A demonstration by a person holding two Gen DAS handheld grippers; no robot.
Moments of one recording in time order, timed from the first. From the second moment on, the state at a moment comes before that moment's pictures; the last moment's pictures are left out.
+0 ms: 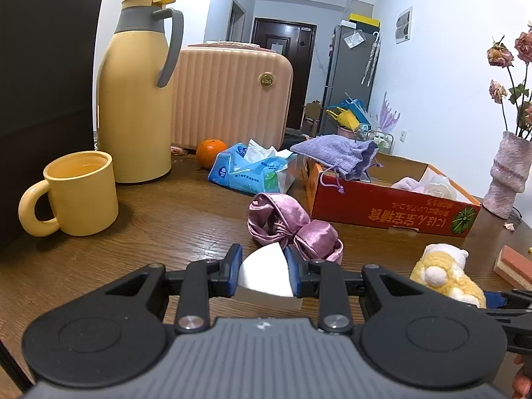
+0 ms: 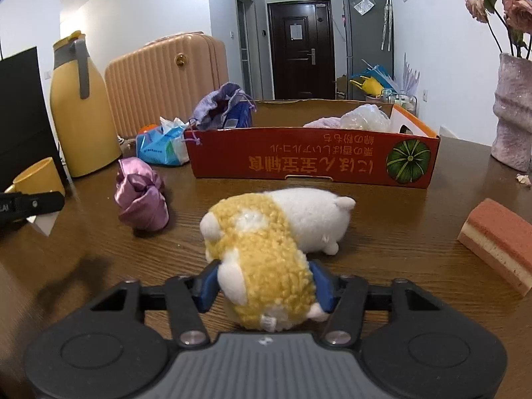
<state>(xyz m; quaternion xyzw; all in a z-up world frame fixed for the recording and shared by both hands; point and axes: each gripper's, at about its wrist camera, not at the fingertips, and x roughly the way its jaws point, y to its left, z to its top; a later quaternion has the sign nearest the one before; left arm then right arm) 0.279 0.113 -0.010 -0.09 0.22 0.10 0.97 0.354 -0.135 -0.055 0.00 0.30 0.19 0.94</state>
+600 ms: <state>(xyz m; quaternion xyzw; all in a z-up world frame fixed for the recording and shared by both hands) 0.276 0.108 -0.007 -0.08 0.21 0.10 0.97 0.332 -0.136 -0.034 -0.03 0.19 0.16 0.97</state>
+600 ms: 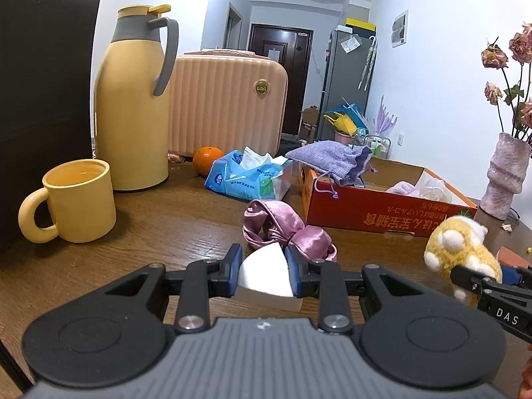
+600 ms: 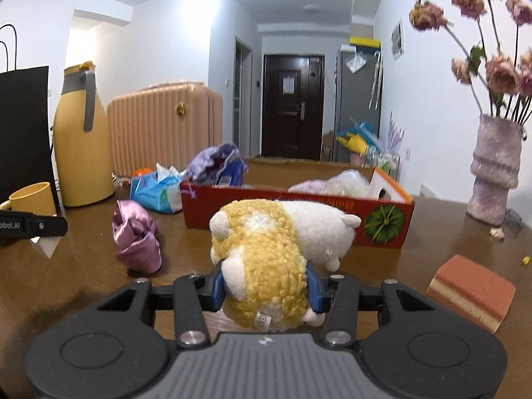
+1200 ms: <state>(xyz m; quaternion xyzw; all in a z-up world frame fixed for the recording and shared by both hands) 0.288 0.076 0.004 -0.07 0.20 0.08 0.97 0.328 -0.138 -0.027 -0.08 0.09 0.13 0.99</state>
